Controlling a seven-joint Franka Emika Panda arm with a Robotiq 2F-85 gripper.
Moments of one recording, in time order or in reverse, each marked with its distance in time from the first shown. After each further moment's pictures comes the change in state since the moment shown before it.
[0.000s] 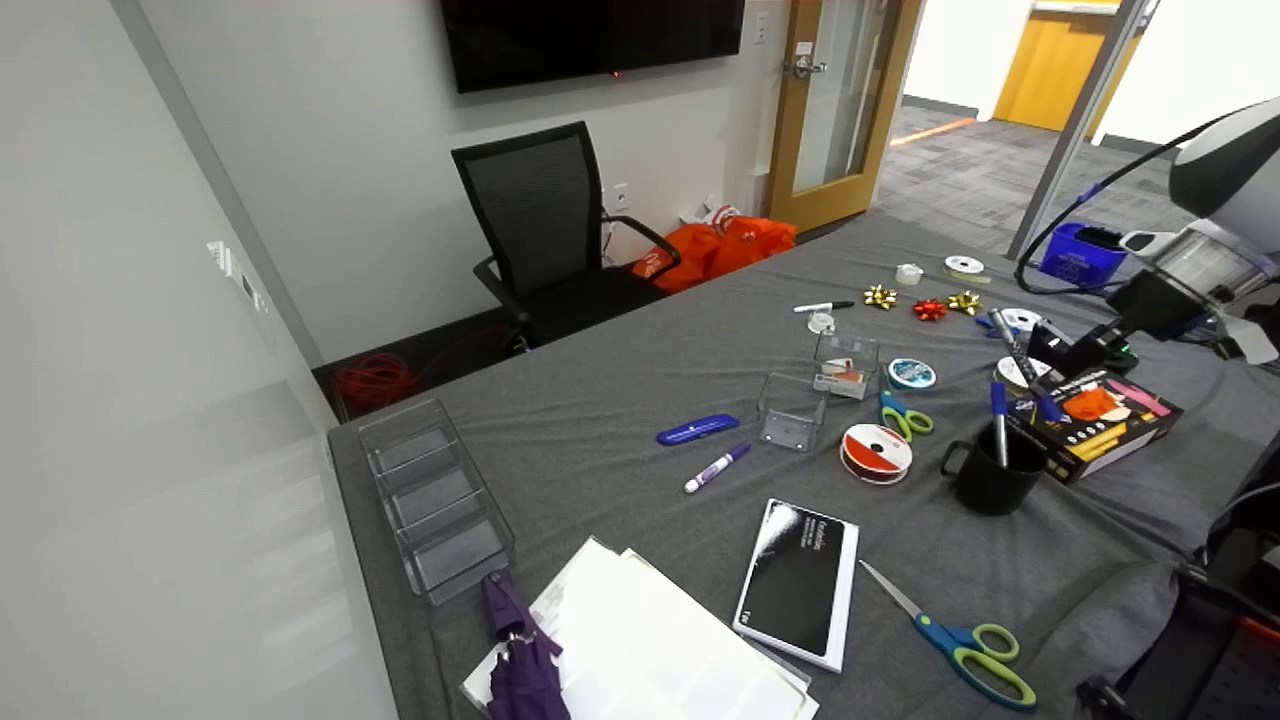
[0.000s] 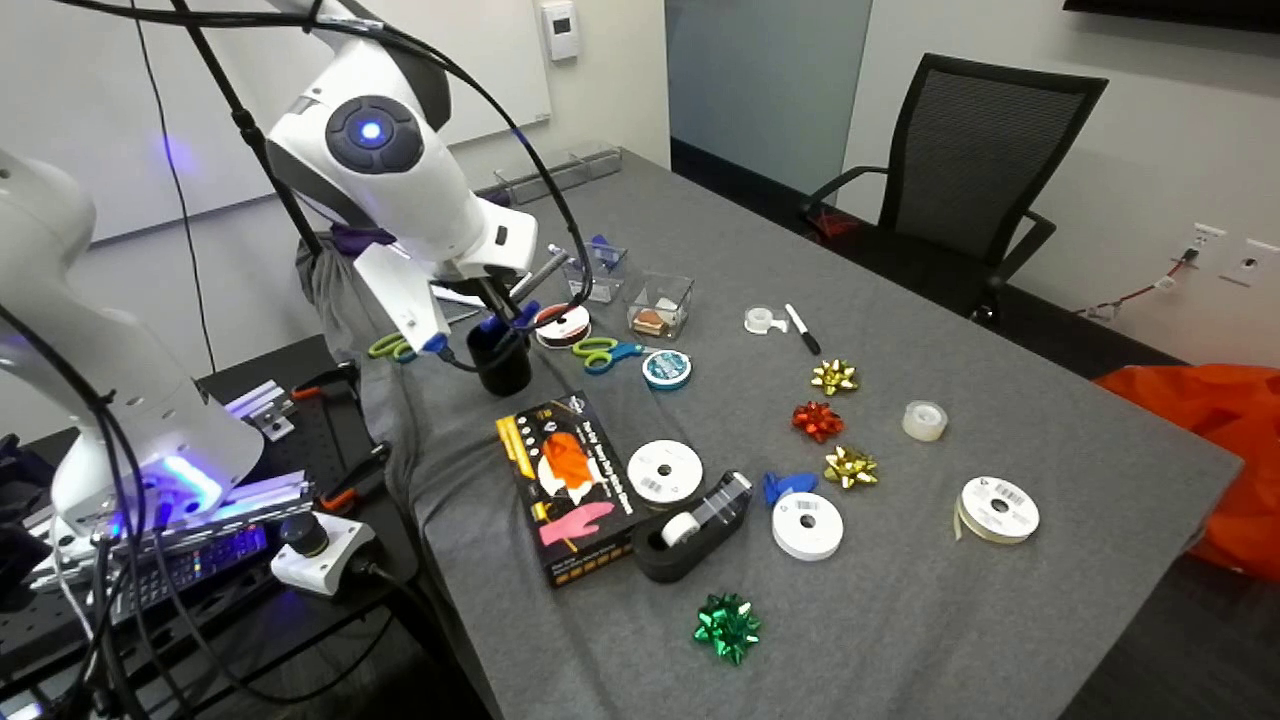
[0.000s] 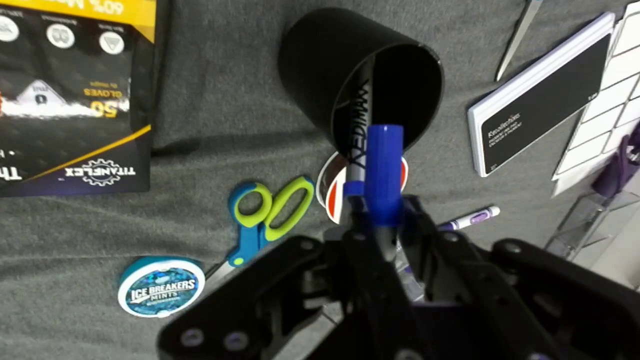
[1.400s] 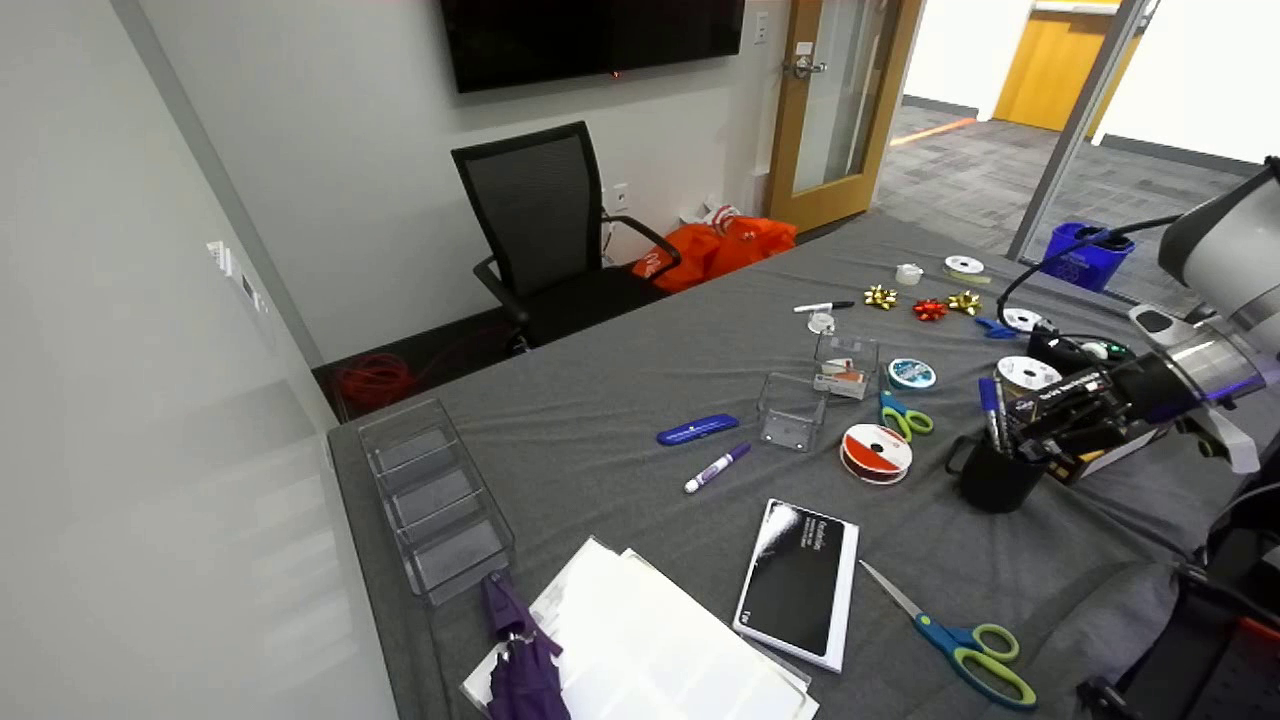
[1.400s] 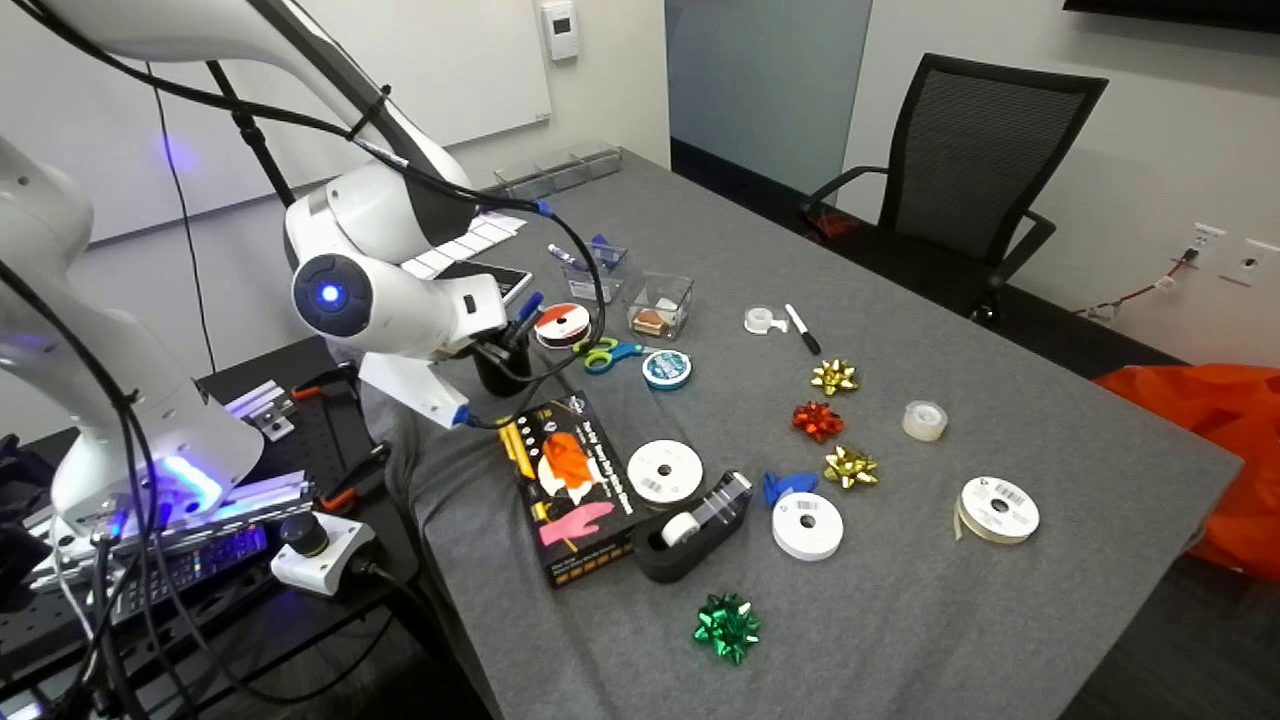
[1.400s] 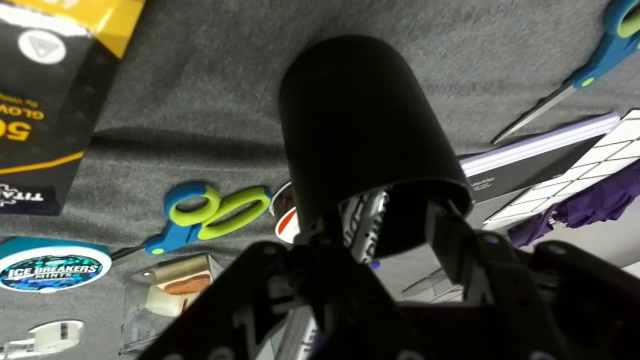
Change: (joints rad) arm 0.021 0.190 -0.046 -0.066 0.578 -0.046 -1.001
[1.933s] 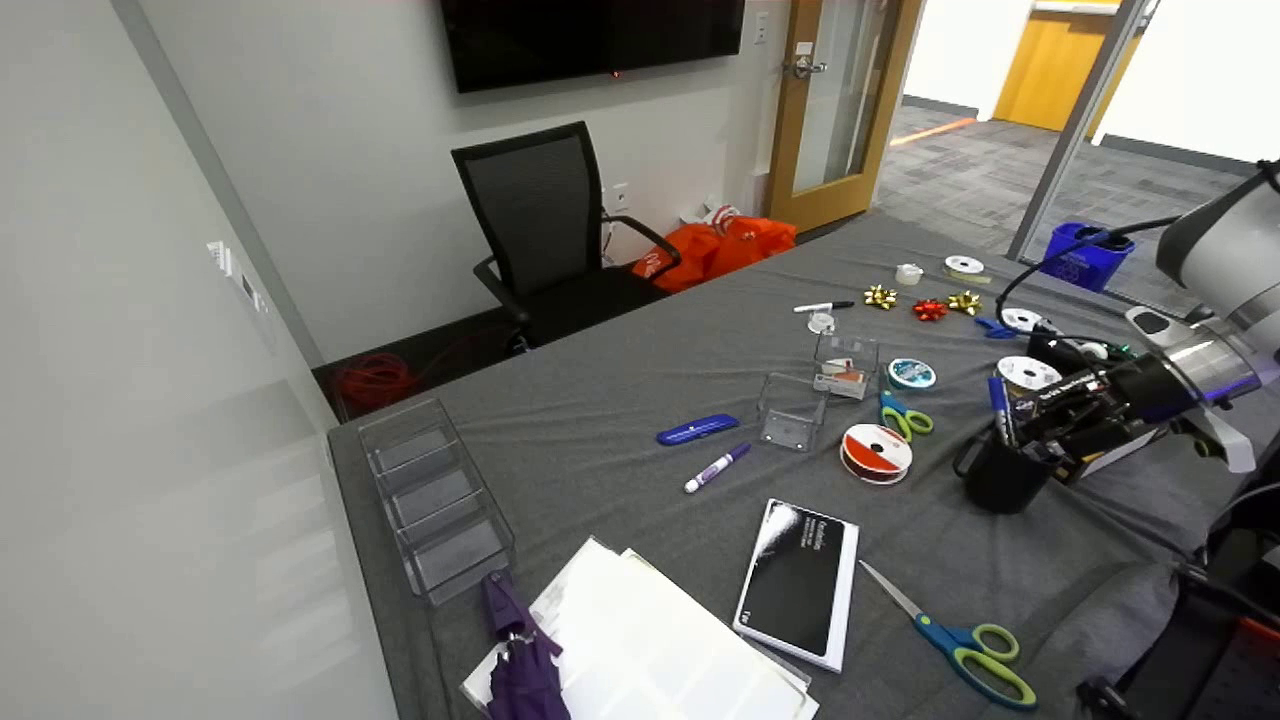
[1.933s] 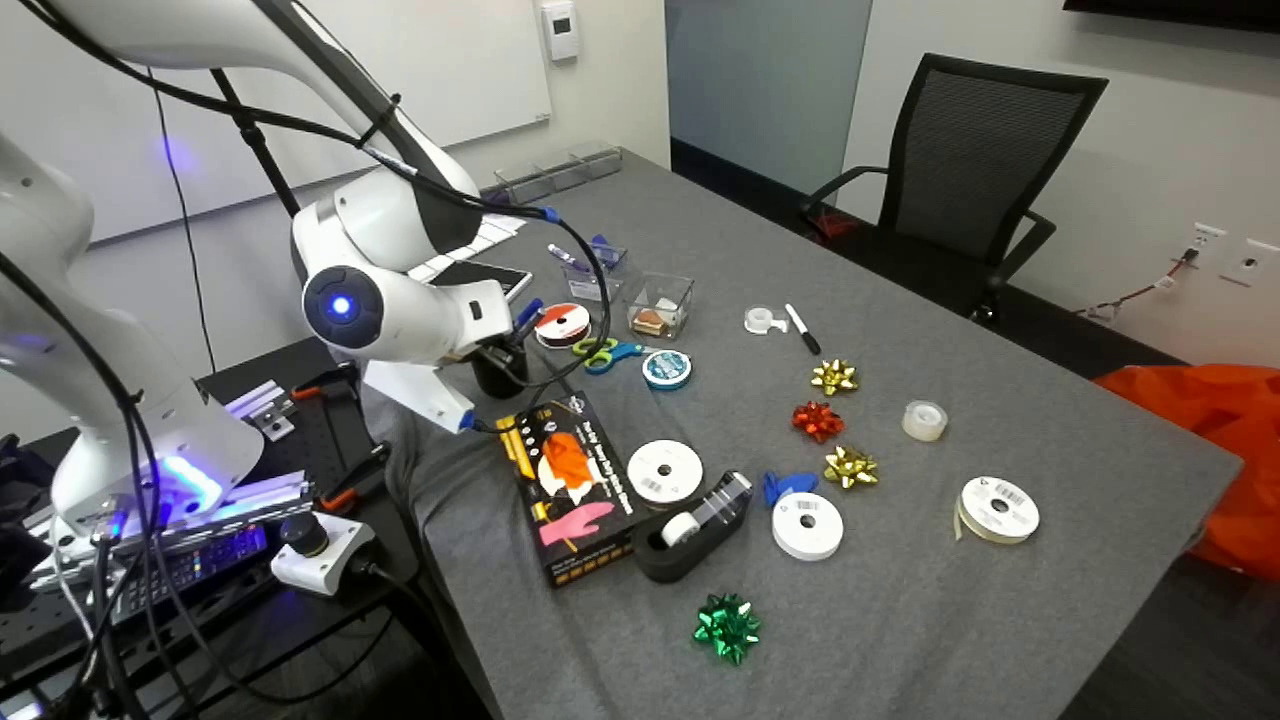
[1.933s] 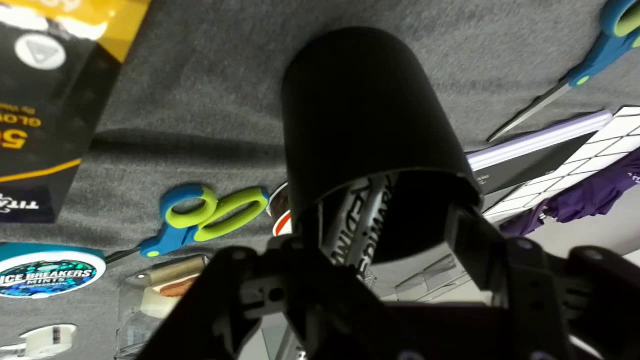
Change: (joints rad) arm -0.001 0.028 -0.021 0.020 -0.017 -0.044 -0.007
